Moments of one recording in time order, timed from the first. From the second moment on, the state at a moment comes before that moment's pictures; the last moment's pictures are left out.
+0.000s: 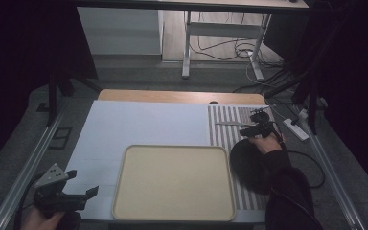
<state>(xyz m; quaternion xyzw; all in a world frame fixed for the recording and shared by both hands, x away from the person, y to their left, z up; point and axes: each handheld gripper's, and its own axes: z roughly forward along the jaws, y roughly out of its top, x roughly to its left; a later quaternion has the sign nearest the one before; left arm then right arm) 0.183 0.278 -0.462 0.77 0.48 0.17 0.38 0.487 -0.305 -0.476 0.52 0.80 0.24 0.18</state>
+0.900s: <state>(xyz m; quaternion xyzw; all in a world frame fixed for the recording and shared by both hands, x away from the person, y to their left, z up) 0.184 0.278 -0.462 0.77 0.48 0.16 0.38 0.553 -0.344 -0.489 0.55 0.78 0.23 0.19</state>
